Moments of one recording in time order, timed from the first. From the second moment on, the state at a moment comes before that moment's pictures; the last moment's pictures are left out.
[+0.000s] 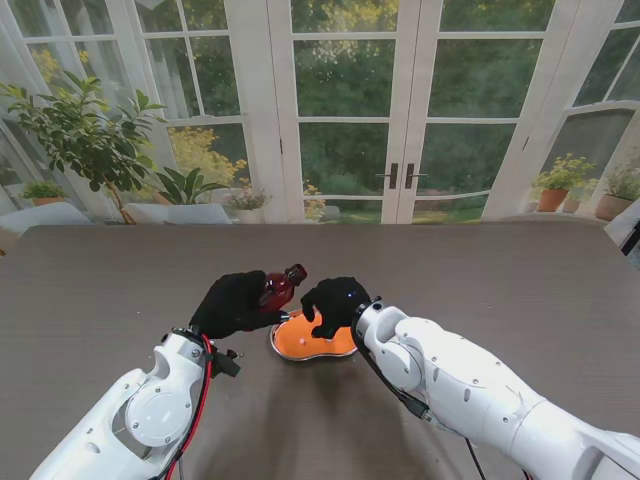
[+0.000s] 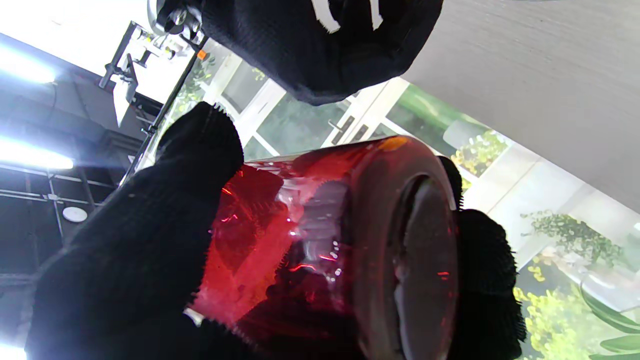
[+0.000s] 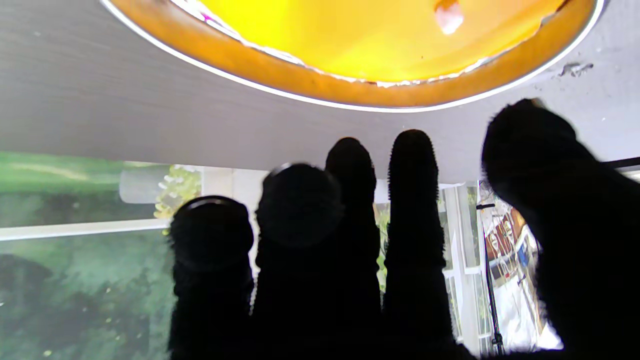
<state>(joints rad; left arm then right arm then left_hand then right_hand) 1.58 -1.15 -1.20 -1.61 0.51 -0.29 0.25 -0.93 -1.20 0.47 -1.05 -0.76 -0.11 -0.28 0.80 -0.75 0.60 -0.17 0.83 0.40 0.73 0.56 1.22 0.35 0.41 0.89 0.99 0.44 0.85 0.68 0.52 0.51 1.41 0.72 0.32 -1.00 1.30 -0.30 0.90 -0.18 0.81 0.31 1.08 -0.03 0.82 0.75 1.27 -0.04 1.16 0.72 0.84 0.15 1.49 0.81</state>
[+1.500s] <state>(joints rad) 1.61 -1.16 -1.23 -1.65 0.52 -0.29 0.26 -0.80 -1.37 0.21 -0.73 -0.76 -0.10 -0.46 0.80 -0.75 0.60 -0.17 0.83 0.40 0.73 0.56 1.22 0.35 0.41 0.89 0.99 0.44 0.85 0.68 0.52 0.51 1.41 0.72 0.35 -1.05 1.31 -0.30 0.95 -0.19 0.78 0.27 1.14 -0.04 0.89 0.86 1.27 -0.04 1.26 0.75 0.87 0.15 1.51 0.81</state>
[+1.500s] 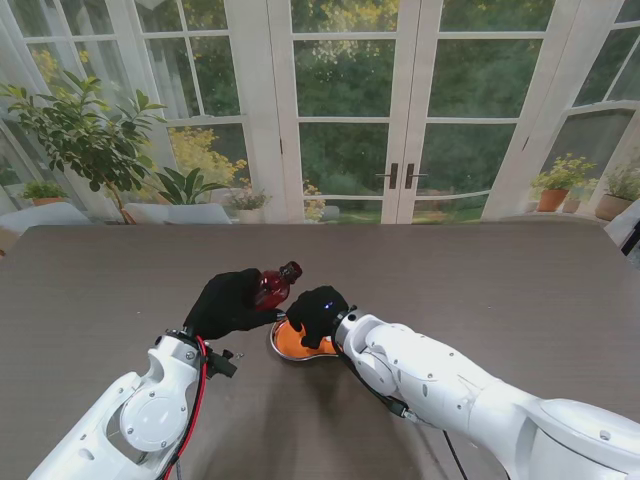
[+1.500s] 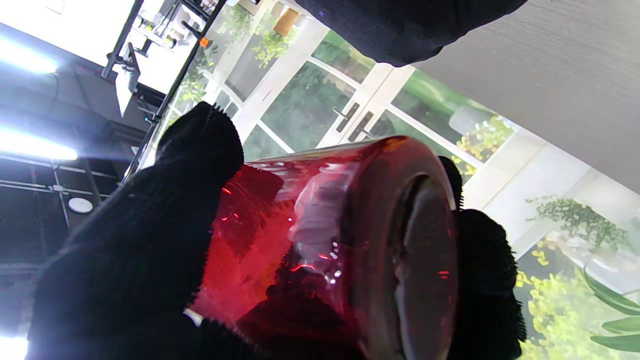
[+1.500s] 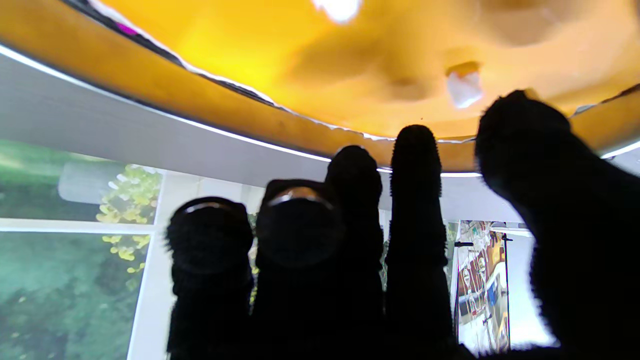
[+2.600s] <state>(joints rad) 1.61 -1.15 -1.22 -1.66 0.52 -0.28 0.25 -0.79 -1.39 0.17 -0.68 -0.76 -0.14 -0.47 0.80 -0.75 0.60 -0.17 0.83 0.40 0.73 0.56 1.22 0.35 0.41 0.89 0.99 0.44 0.85 0.68 0.52 0.51 1.41 0.72 0.42 -1.02 1.31 -0.39 0.96 -0.20 1.00 0.09 1.21 -0.05 0.89 0.87 1.27 -0.04 1.31 0.77 0.88 0.16 1.52 0.81</state>
